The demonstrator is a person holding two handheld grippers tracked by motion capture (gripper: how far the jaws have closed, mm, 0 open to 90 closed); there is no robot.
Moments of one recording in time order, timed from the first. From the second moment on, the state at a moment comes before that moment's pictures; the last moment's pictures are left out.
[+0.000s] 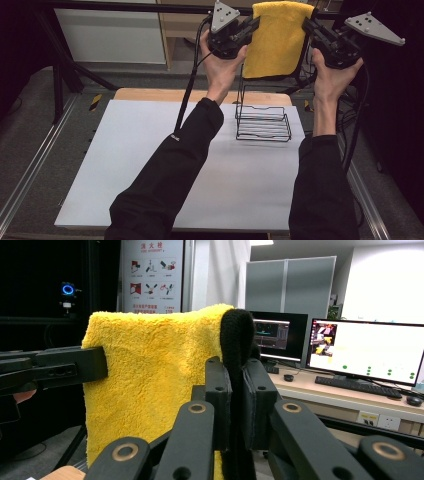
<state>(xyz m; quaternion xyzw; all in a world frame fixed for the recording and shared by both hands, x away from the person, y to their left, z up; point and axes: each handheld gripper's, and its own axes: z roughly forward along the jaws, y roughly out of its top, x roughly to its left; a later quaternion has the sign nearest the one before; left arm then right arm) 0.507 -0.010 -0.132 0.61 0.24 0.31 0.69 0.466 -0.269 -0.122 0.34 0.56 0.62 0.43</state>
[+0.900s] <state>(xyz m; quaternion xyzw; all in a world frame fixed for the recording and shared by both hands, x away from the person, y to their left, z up) 0.522 0.001 -0.151 0.62 0.23 0.32 0.68 0.502 -0.265 -0.131 0.32 0.59 0.61 0.42</state>
